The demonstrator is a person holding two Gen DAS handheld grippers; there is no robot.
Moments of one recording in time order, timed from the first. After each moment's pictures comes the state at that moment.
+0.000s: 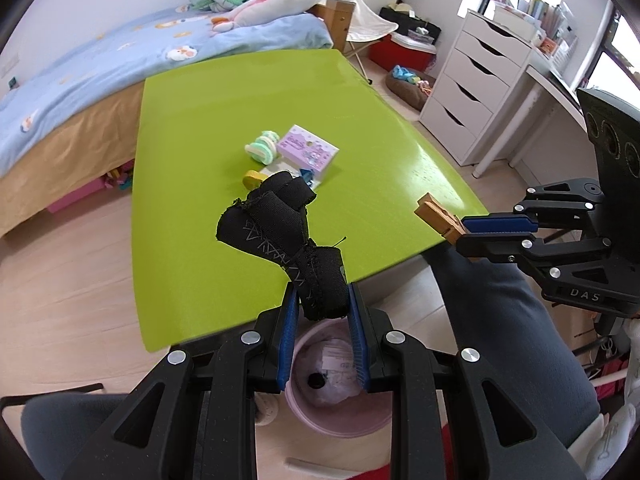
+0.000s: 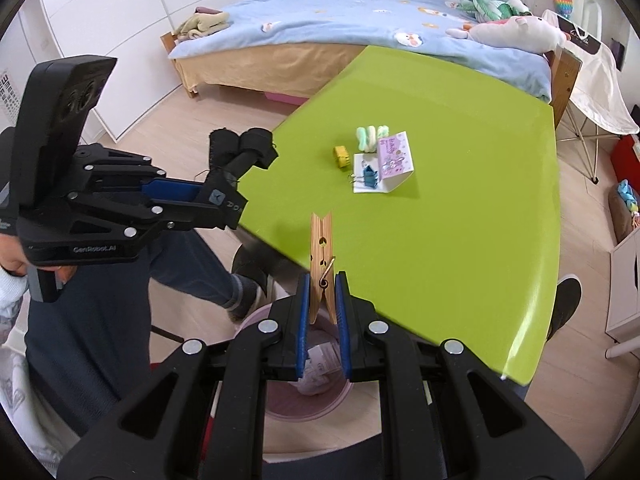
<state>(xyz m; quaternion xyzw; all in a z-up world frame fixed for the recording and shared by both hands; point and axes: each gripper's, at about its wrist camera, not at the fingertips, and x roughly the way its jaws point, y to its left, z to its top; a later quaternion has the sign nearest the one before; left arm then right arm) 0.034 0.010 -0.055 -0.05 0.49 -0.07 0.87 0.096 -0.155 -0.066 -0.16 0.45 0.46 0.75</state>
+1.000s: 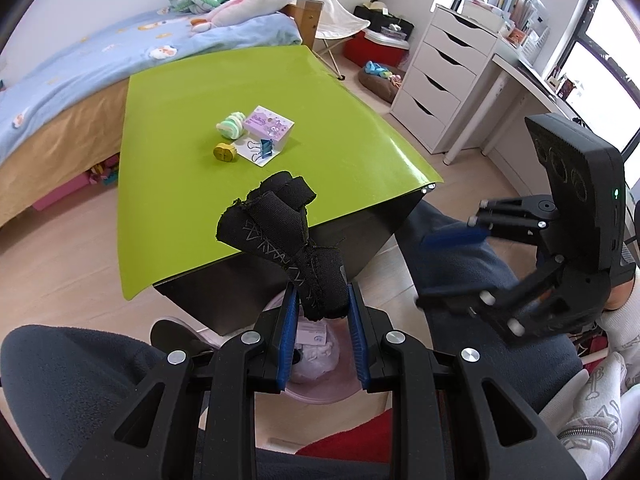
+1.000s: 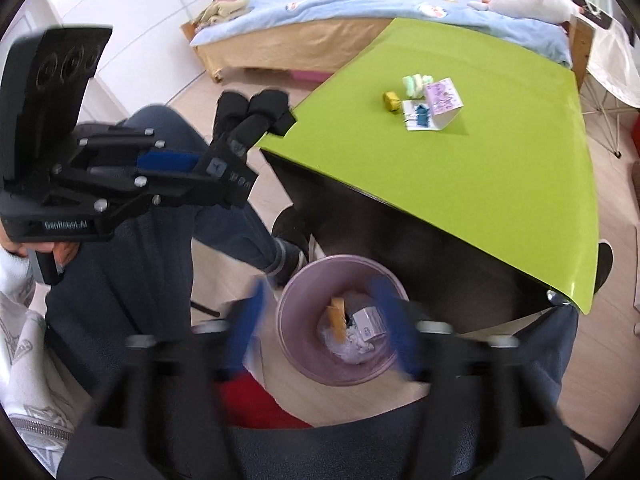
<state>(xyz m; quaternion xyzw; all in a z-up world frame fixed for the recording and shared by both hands) -0.021 -0.009 -0.049 -0.06 0.49 -0.11 0.86 0.042 -0.171 -0.092 -0.13 0.48 0.48 0.72</state>
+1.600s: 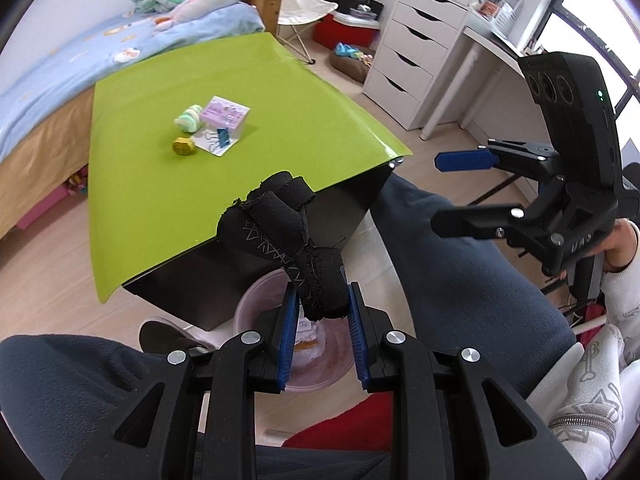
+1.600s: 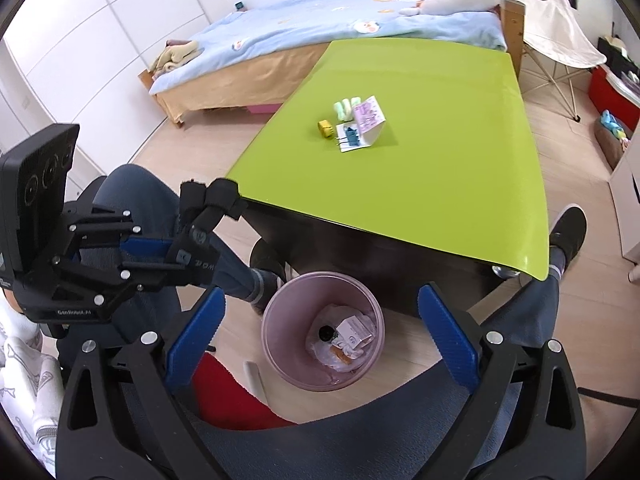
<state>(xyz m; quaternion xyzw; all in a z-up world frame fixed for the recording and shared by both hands) -0.022 -0.038 -0.052 -0.03 0.51 -0.16 0.85 0.060 -0.215 -0.072 -0.07 0.48 0.42 0.77</state>
